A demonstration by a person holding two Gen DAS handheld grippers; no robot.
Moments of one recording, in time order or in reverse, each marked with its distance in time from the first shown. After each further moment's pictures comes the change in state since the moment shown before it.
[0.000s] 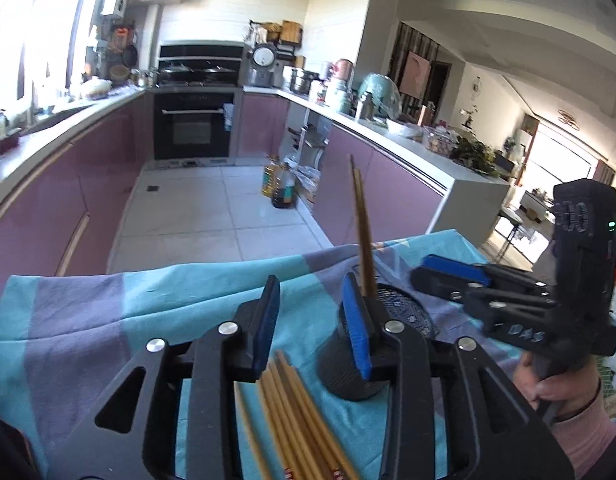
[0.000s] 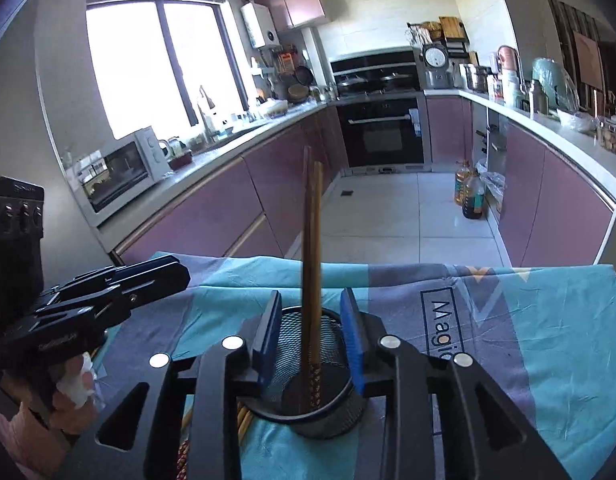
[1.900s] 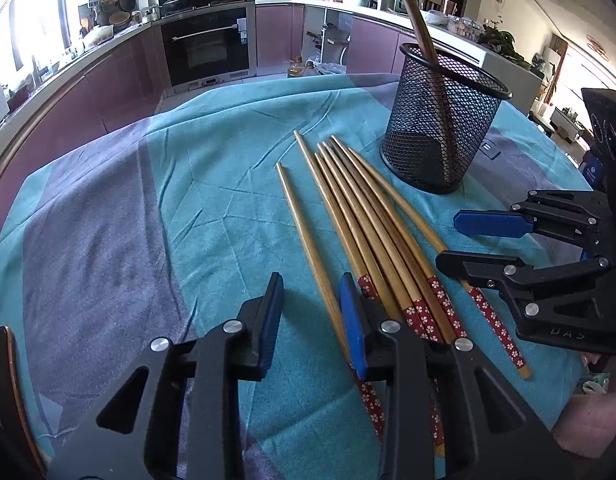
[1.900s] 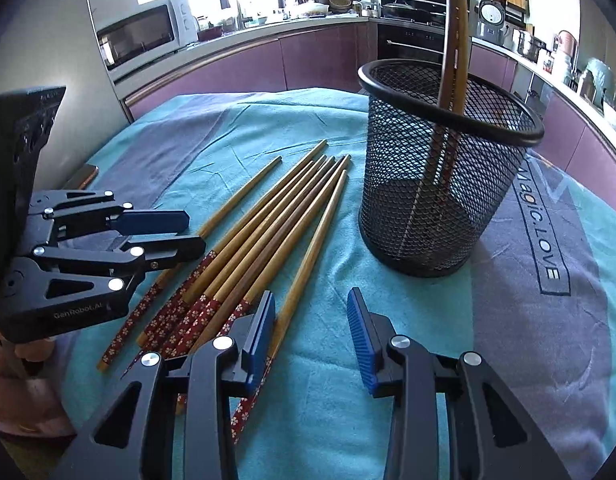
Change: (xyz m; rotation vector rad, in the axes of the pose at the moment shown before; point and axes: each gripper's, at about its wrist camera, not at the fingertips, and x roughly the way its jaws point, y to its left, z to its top) left arm 0.025 0.026 -0.140 0.069 0.364 0.112; right arm 0.067 0.074 -0.116 -0.190 0.370 -0.071
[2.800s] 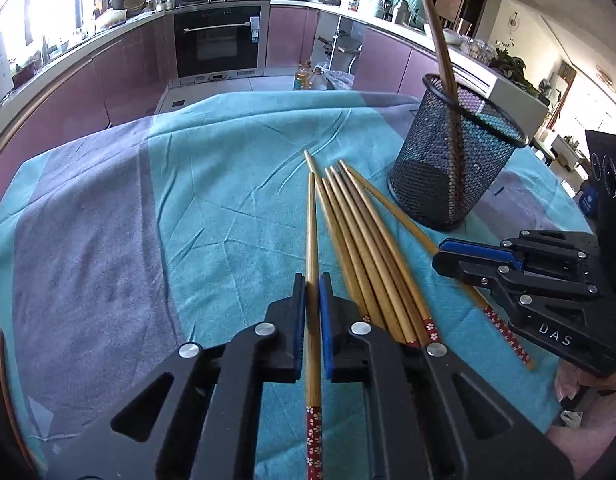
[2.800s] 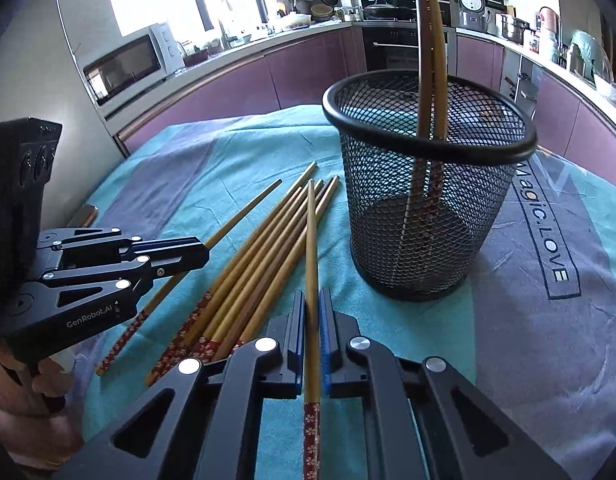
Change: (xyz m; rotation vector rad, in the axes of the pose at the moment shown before) left arm 0.002 0.012 0.016 -0.092 -0.025 -0.036; right arm -0.005 -0.023 0.009 0.123 -0.051 0.077
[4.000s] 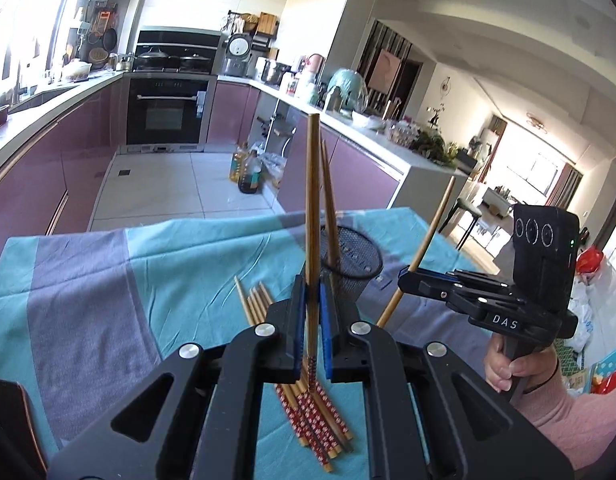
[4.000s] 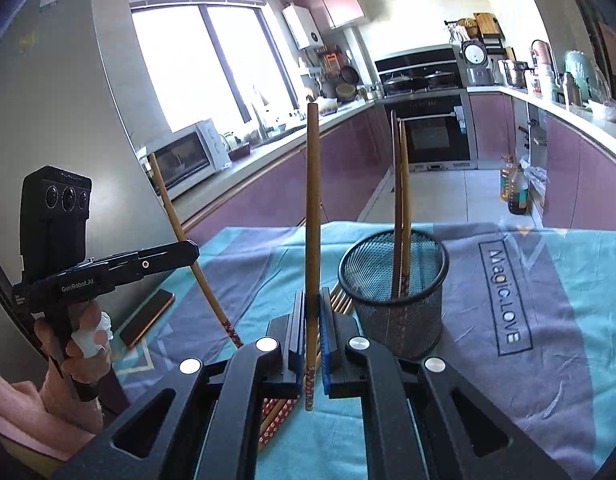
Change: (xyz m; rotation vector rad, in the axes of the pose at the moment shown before) left arm -0.145 -0.006 0.040 0.028 -0.293 -0.263; right arm -0.115 -0.026 0.021 0.037 -0.318 0.174
